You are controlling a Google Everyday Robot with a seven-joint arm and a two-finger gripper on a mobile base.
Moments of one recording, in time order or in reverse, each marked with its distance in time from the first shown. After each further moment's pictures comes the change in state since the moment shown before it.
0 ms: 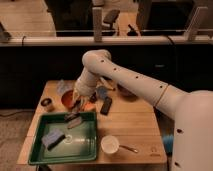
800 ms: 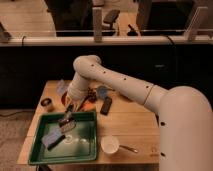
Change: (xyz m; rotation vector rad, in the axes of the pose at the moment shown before) arm -0.010 -0.019 0.045 -0.034 -0.066 -0.034
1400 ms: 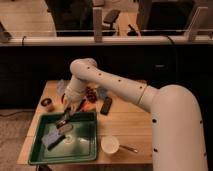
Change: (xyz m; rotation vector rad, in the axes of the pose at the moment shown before) arm 0.004 -0.007 0.024 -0.020 -0.028 0.017
